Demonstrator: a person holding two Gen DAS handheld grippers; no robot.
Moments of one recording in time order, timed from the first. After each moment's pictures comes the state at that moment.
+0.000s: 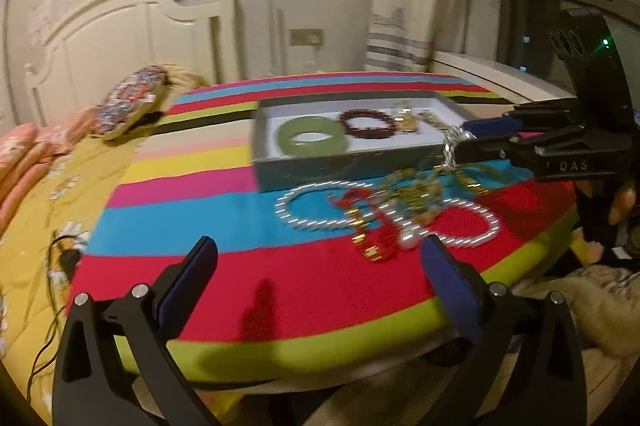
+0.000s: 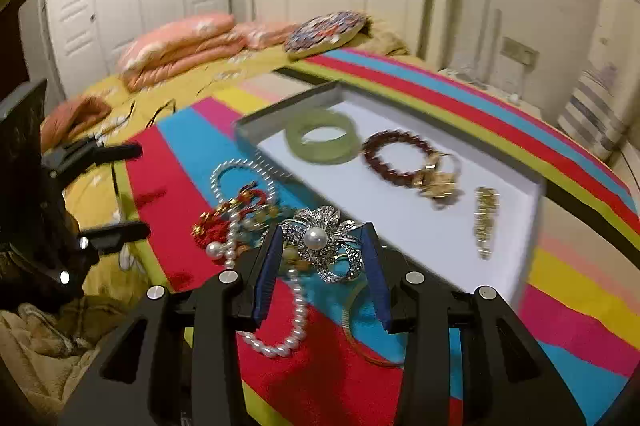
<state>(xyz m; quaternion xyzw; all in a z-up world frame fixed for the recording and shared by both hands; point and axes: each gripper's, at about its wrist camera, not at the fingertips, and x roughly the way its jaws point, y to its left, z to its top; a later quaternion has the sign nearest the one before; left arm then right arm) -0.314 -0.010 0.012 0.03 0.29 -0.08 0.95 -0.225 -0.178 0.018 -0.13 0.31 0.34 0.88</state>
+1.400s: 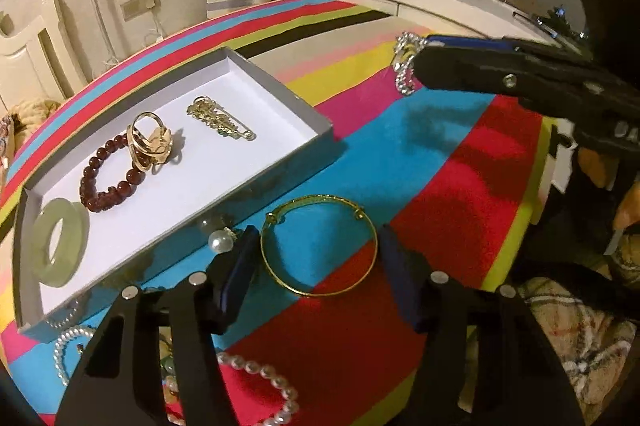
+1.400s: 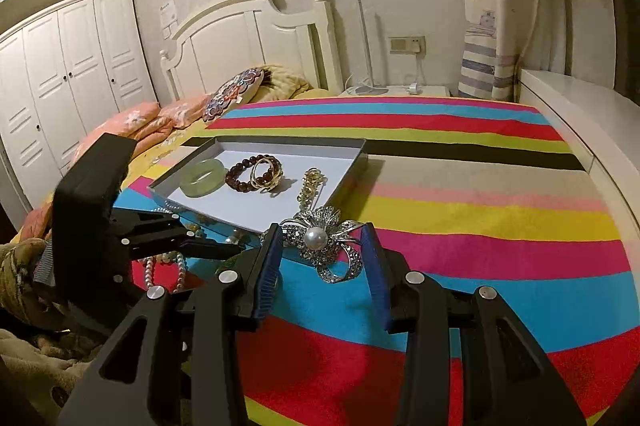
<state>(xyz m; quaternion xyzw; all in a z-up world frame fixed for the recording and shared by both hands) -0.203 -0.205 -0.007 0.14 0.40 -0.28 0.86 -0.231 -0.328 0.021 0.02 0.27 0.24 0.93</state>
